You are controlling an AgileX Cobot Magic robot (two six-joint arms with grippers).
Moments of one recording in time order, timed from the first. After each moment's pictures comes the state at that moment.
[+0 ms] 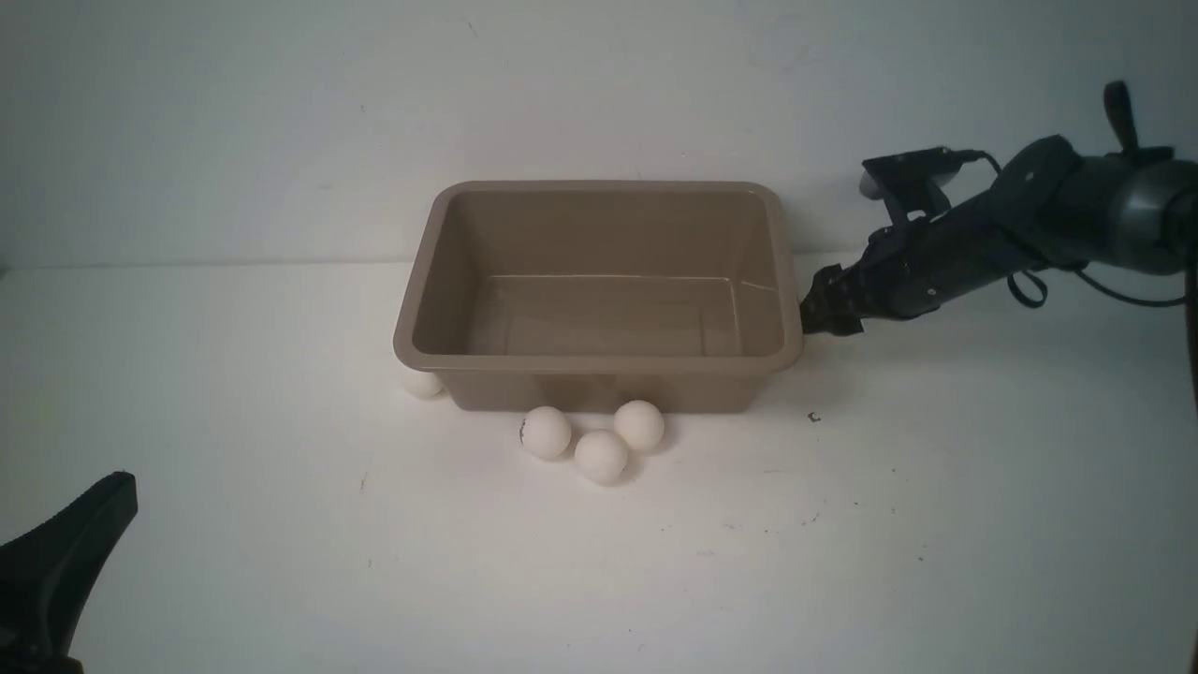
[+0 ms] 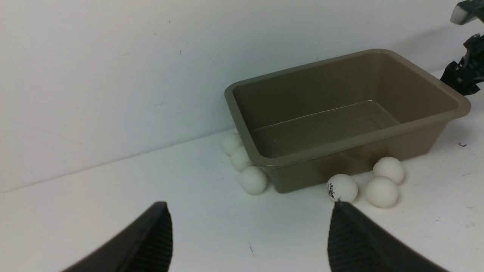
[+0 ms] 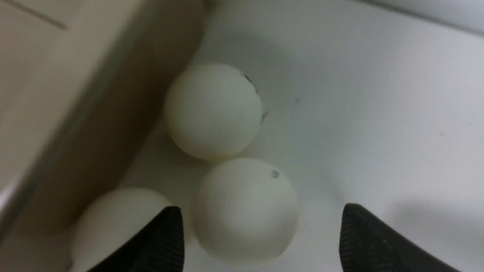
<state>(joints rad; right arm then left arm) 0.11 2.25 -1.65 0.66 0.65 -0.78 0.02 0.35 -0.43 -0.58 0.46 0.66</state>
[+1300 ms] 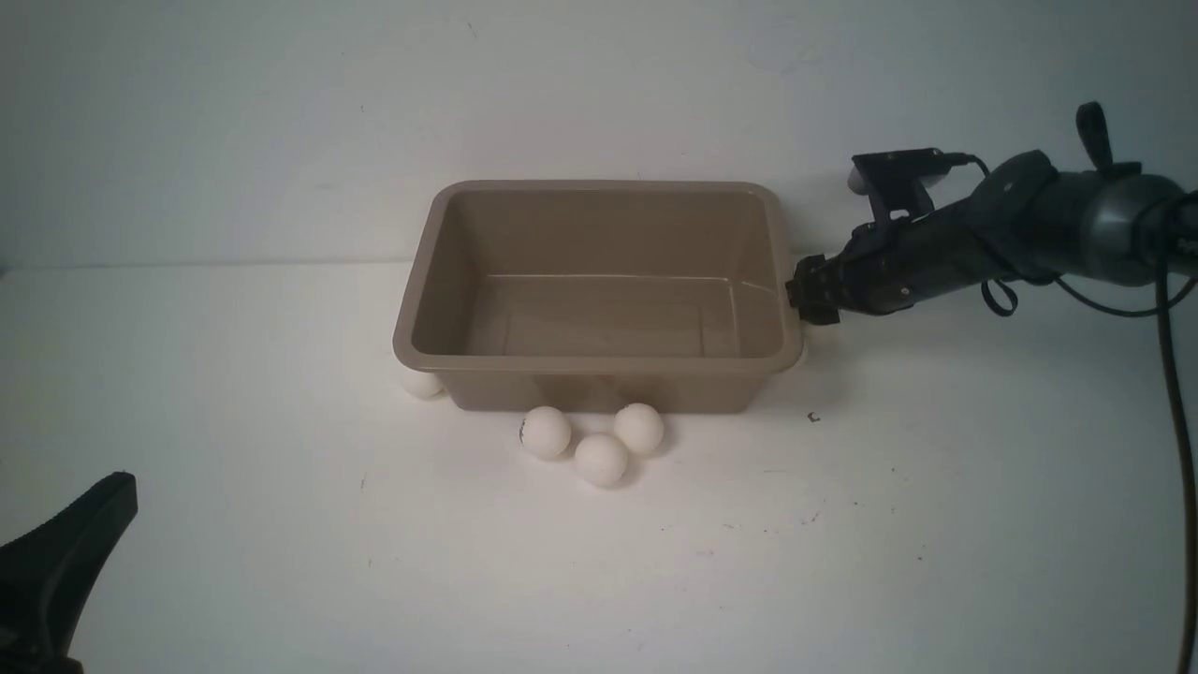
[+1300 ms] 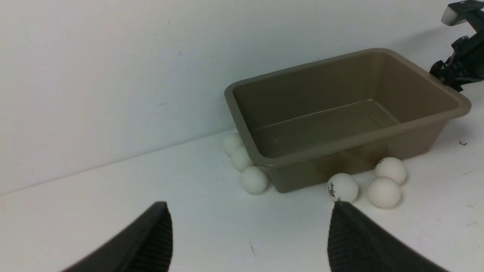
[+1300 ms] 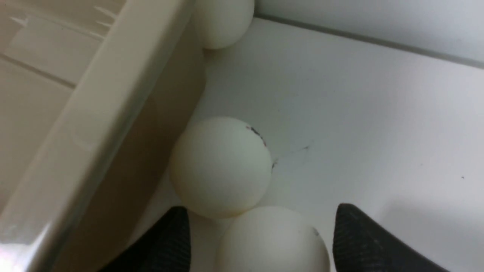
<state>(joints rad) 0.14 2.28 -1.66 0.77 0.57 -0.81 0.02 0.35 -0.43 -0.58 0.46 0.67</state>
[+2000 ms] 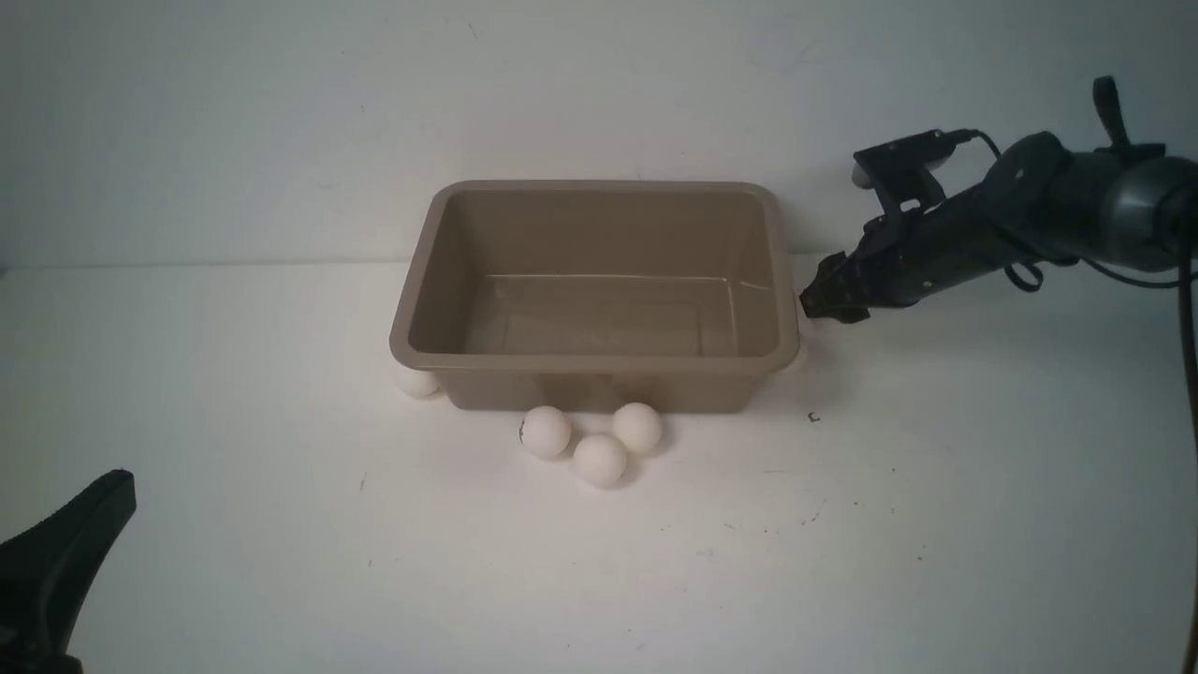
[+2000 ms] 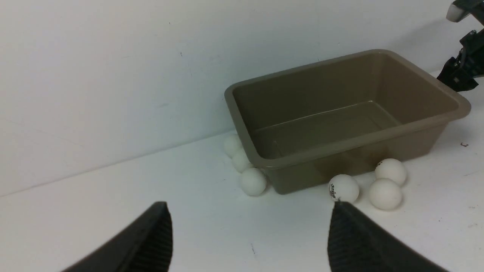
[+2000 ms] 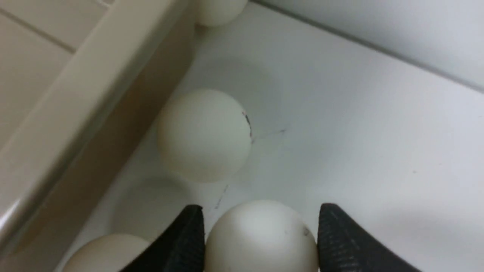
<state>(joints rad) 0.13 2.23 -1.66 0.62 0.59 -0.81 0.02 0.35 -0.43 -0.58 0.45 0.67</state>
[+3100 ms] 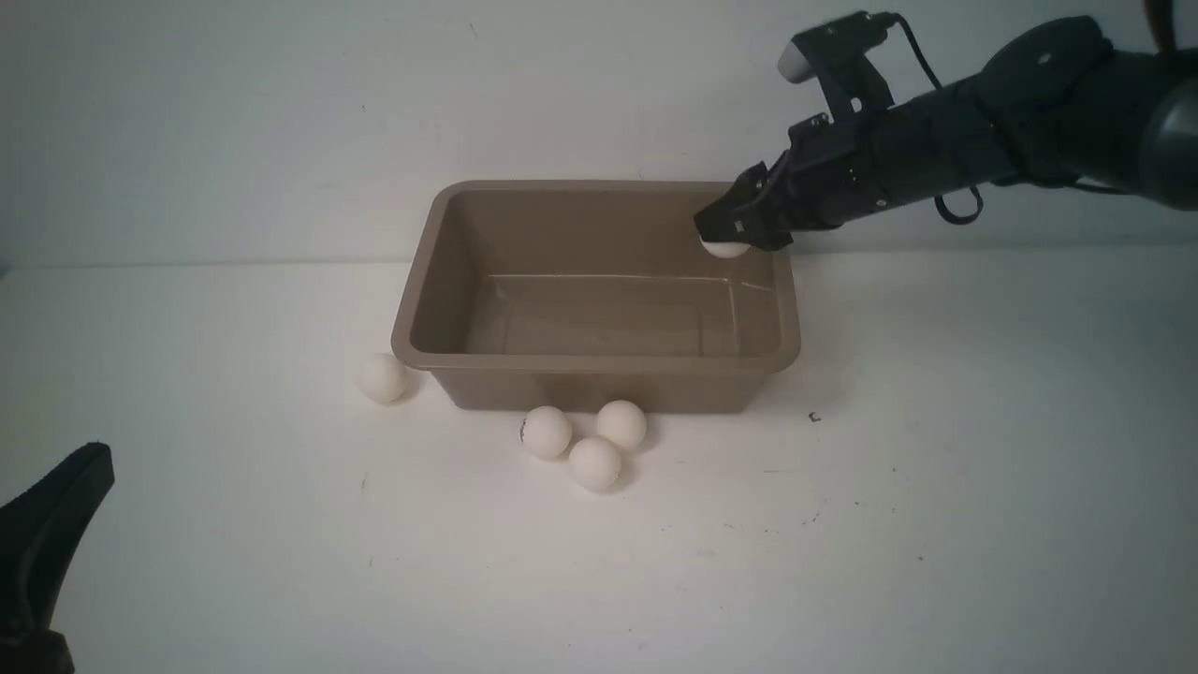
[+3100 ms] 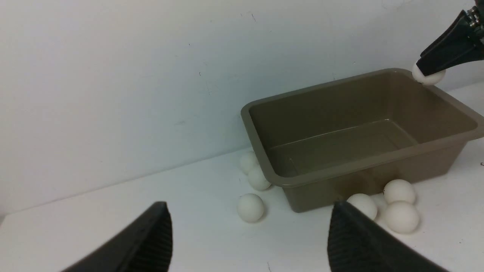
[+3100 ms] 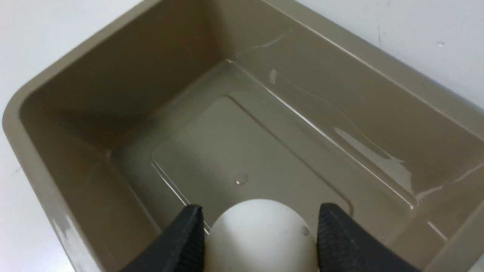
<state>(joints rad) 0.23 2.04 -1.66 0.94 0.78 -1.10 0.02 0.35 -0.43 -0.58 0.40 0.68</state>
